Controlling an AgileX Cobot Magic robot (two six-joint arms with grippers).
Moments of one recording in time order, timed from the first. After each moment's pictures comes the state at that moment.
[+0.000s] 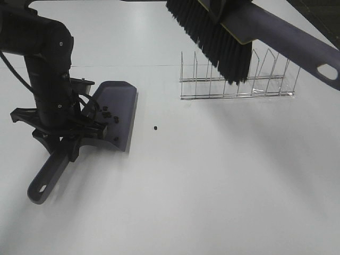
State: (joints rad) left arm -0.42 2.10 -1.38 0.02 1.07 -0.24; right arm 0.50 1.80 -1.81 -0.09 1.23 0.01
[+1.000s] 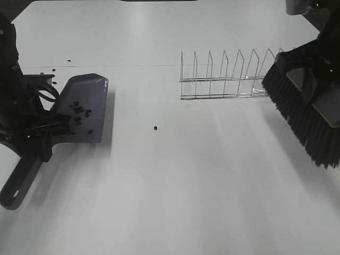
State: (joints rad) left arm -0.26 1.94 -1.20 -0.10 1.00 -0.14; right arm 0.23 1.56 -1.21 -0.10 1.13 0.17
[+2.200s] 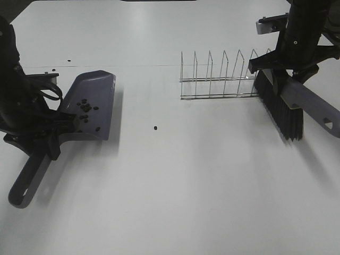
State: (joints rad) left arm -0.26 1.94 -1.19 -0.17 0.94 -0.07; right arm 0.13 2.14 -1.69 -0.16 1.11 0.14
